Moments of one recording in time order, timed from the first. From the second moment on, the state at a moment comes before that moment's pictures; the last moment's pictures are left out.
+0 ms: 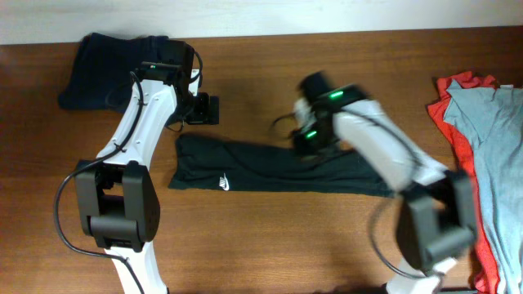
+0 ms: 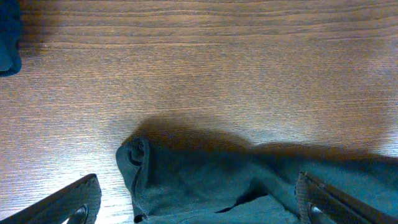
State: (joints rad) left arm -0.16 2.07 1.77 -1.03 0.02 -0.13; right arm 0.35 1.90 1.52 -1.12 -0.29 0.22
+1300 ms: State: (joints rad) left arm -0.16 2.07 1.77 -1.03 0.02 -0.13; right arm -0.28 1.95 1.27 -0.84 -0.23 -0.03
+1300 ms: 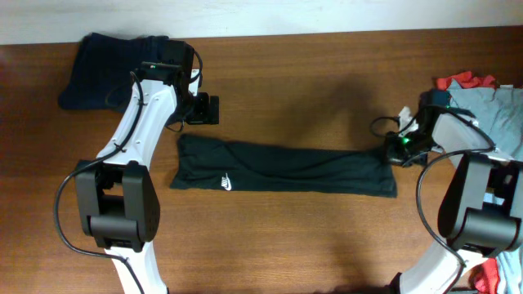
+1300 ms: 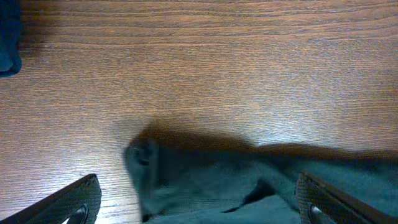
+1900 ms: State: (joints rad) left arm -0.16 2.07 1.77 -1.03 0.02 -0.13; right arm -0.46 1.96 1.69 -1.20 -0.23 -0.03
